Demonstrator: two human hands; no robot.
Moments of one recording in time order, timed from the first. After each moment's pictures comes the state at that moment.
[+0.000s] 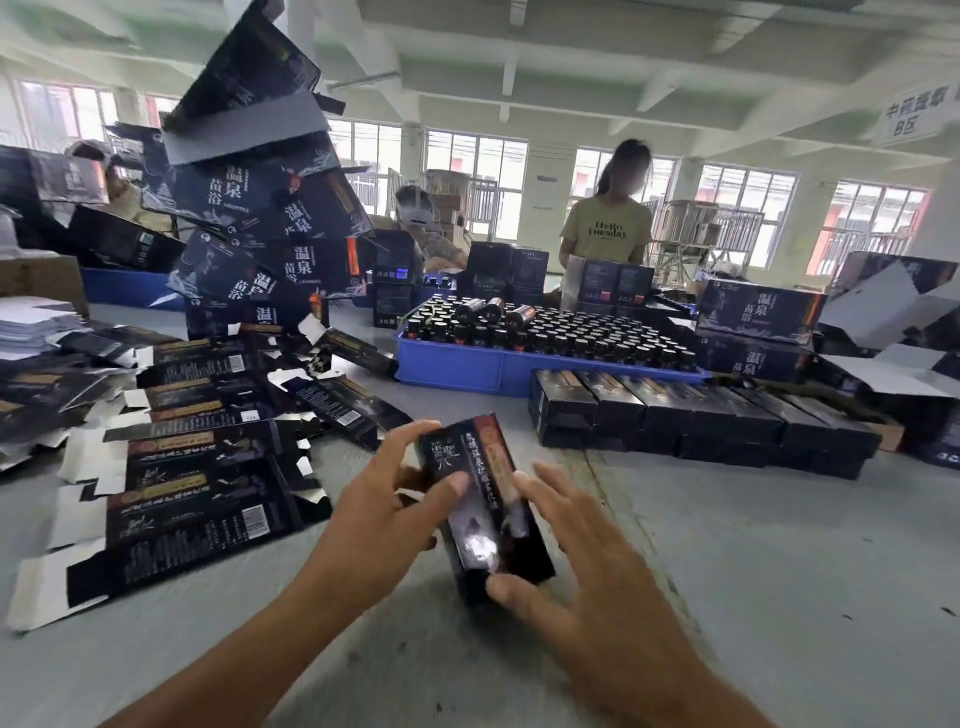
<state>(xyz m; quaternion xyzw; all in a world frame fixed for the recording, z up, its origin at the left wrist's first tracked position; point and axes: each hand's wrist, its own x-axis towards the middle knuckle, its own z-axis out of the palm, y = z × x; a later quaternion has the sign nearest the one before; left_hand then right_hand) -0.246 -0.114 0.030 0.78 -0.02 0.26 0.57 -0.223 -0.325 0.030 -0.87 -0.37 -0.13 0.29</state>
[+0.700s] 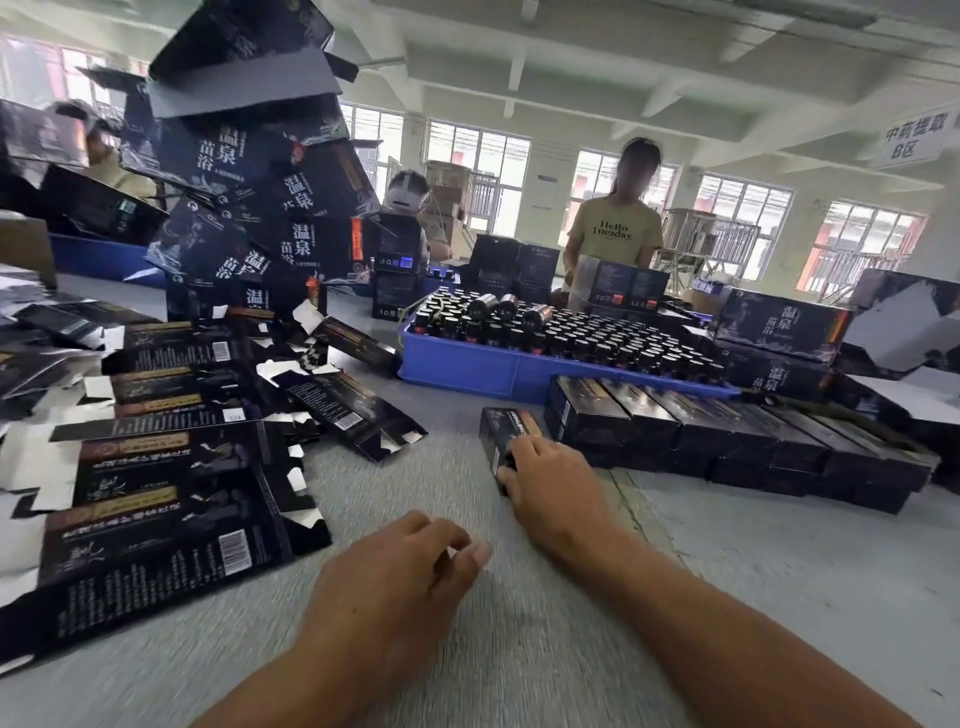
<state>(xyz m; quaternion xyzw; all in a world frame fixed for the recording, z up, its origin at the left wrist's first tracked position) -0.226 -0.096 0.004 0.95 0.06 0.16 0.25 -0.065 -0.231 0.020 -0.93 -0.31 -0.20 0.09</state>
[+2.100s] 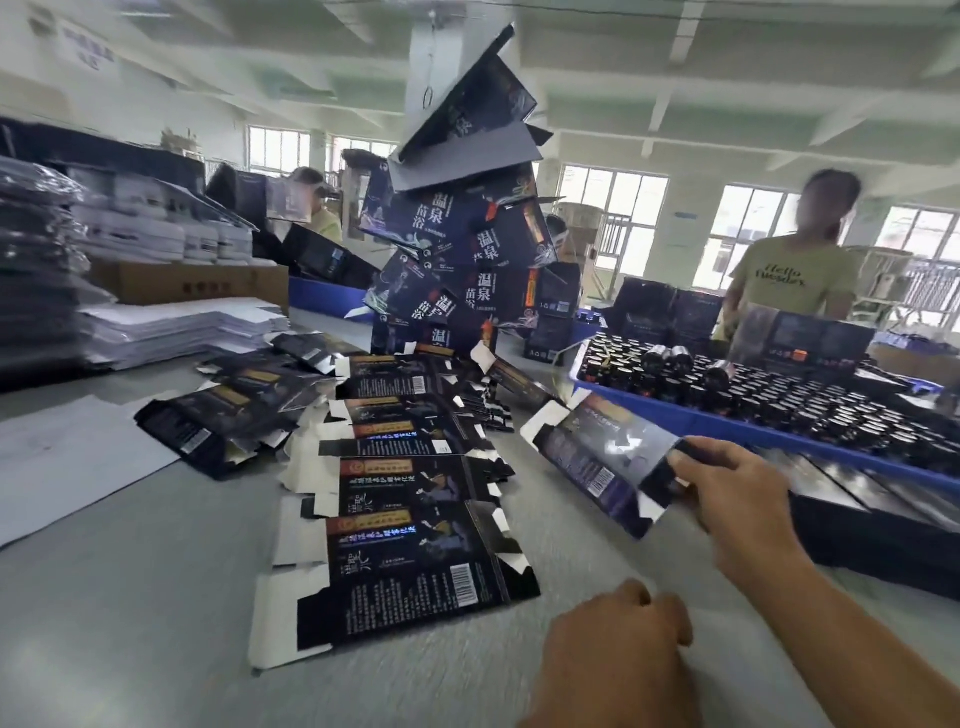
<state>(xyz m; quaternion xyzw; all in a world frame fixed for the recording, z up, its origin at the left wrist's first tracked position) -0.171 -0.060 0.010 0.95 -0.03 0.13 0.27 -0.054 -0.158 0.055 -0.71 -0.11 -0.06 0.70</state>
